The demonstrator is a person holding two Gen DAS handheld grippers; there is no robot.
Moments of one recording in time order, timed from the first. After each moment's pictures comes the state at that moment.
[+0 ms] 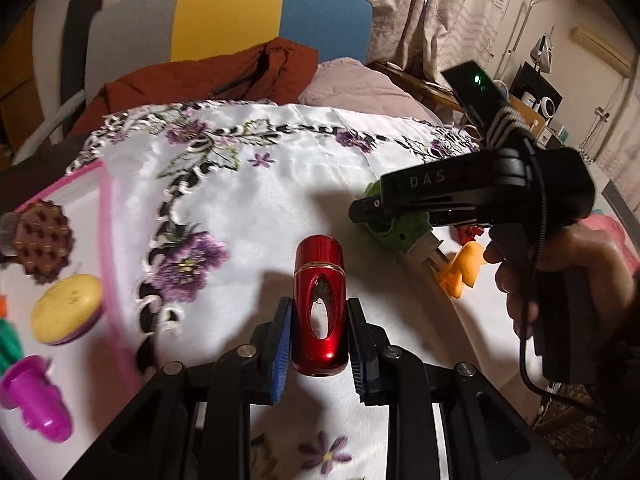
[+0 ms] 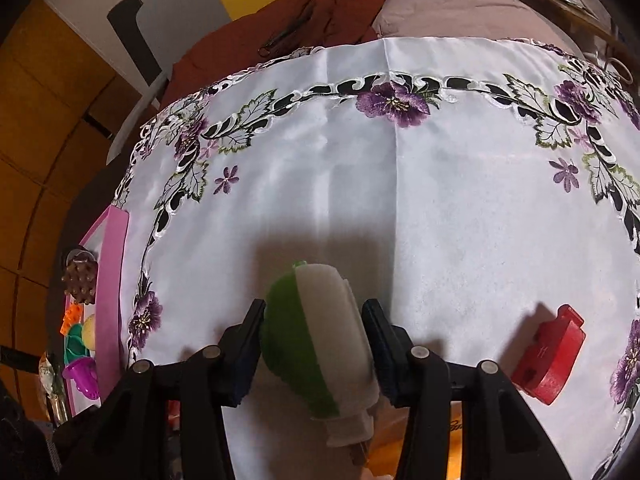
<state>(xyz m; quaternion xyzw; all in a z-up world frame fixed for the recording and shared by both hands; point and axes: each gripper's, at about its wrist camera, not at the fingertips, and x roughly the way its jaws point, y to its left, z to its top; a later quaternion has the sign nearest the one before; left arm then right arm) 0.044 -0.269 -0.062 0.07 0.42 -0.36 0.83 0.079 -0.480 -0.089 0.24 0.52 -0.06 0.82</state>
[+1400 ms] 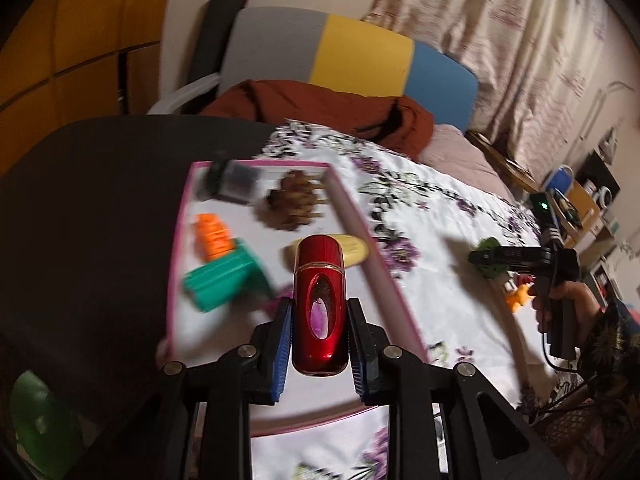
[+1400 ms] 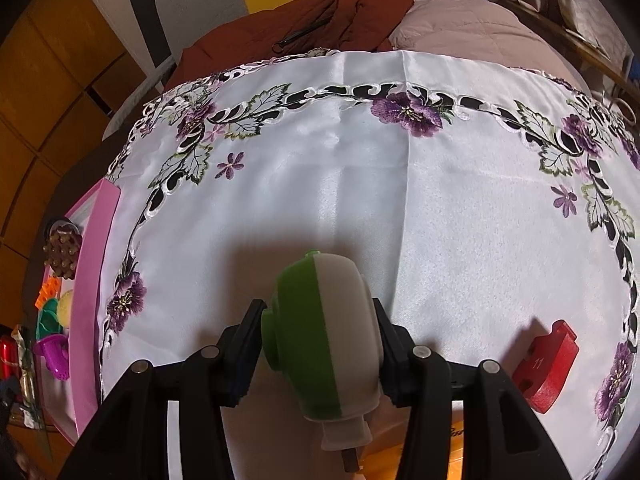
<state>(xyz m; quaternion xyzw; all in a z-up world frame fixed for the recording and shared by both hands) 0.034 -0.056 -0.021 -0.04 0.41 -0.22 0.88 0.083 -0.465 -0.092 0.16 0.52 -0.07 0.84</state>
